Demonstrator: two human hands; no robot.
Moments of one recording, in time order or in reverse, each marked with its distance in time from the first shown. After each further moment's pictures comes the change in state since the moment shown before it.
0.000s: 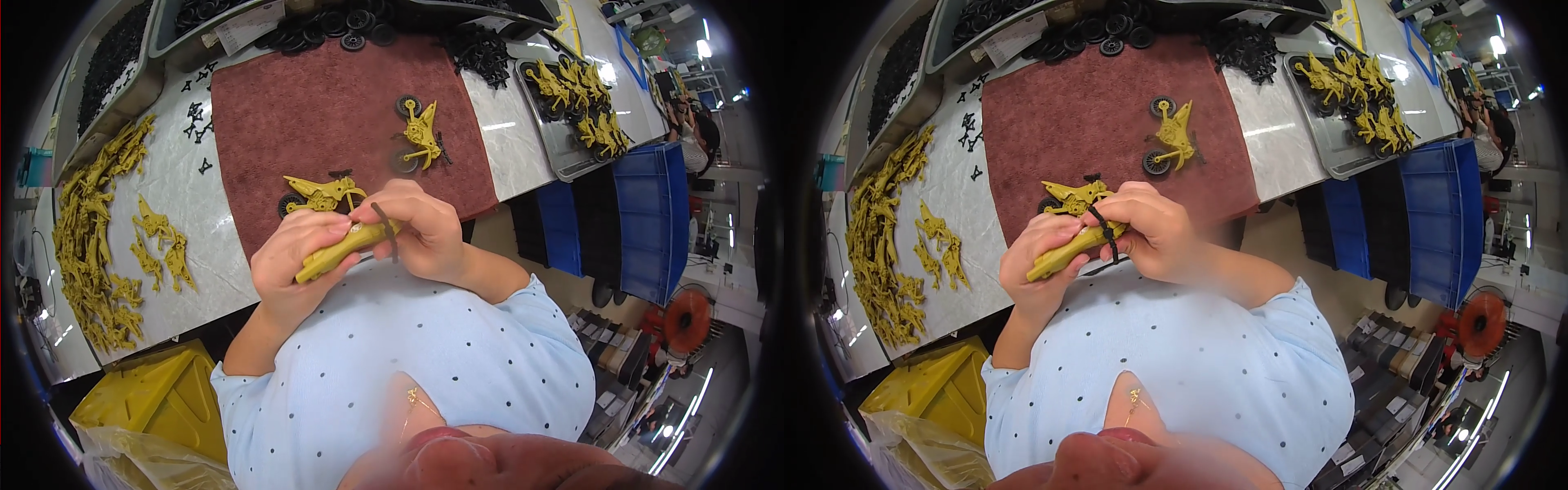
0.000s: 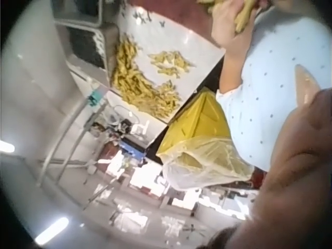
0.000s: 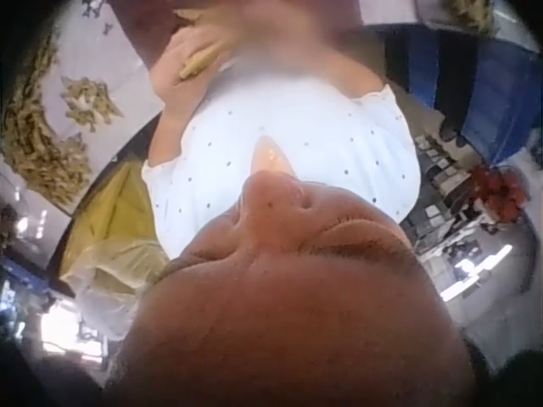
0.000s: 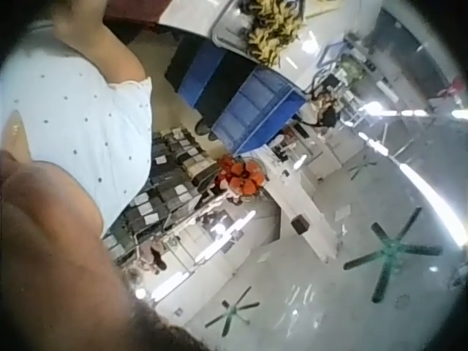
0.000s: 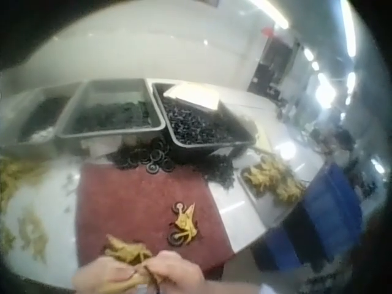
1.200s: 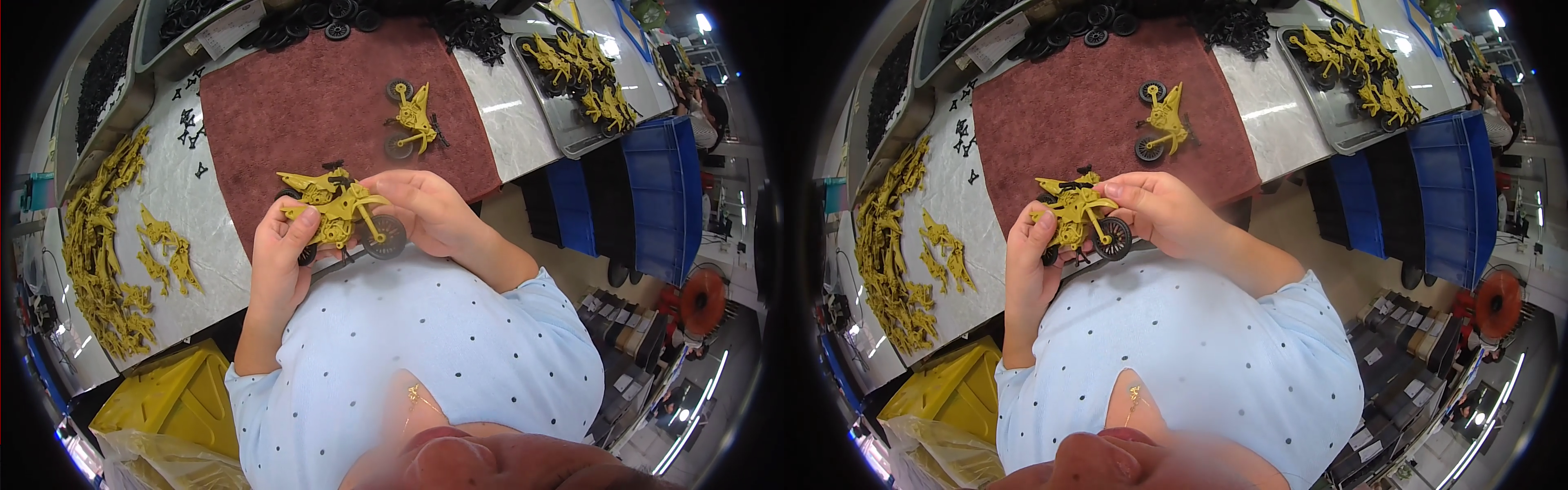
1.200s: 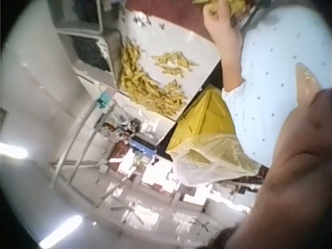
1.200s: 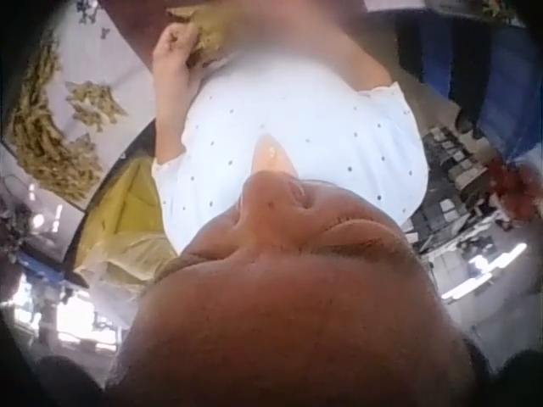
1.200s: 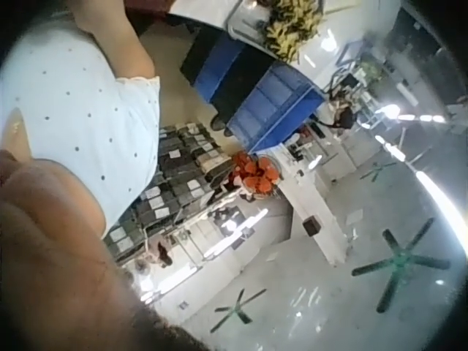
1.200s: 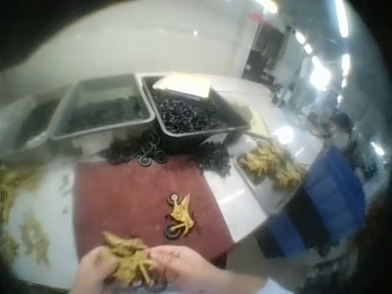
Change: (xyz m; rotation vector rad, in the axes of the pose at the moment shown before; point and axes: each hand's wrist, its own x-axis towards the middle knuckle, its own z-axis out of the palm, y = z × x) left_hand 0.003 0.007 0.000 -0.743 0.122 -1.037; right_hand -0.005 -0.004 -0.009 1.093 0.148 0.970
